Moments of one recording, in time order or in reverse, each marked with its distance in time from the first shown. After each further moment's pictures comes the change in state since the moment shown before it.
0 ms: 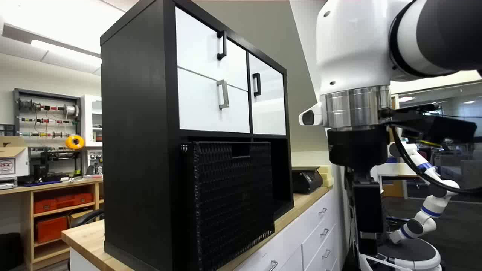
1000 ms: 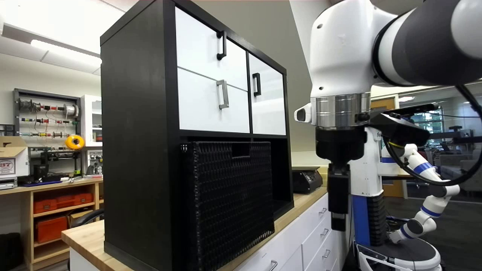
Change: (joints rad) arm -0.027 0.016 -0.071 0.014 -0.131 0.057 0.063
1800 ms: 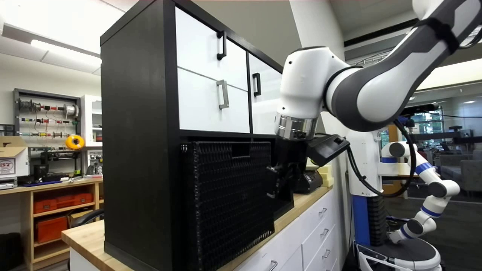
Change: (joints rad) arm -0.083 0.243 -0.117 0.189 -0.300 0.271 0.357
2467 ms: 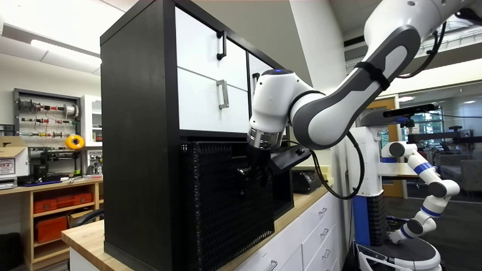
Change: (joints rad) arm 0.077 0.244 -0.138 0.273 -0.129 0.067 0.065
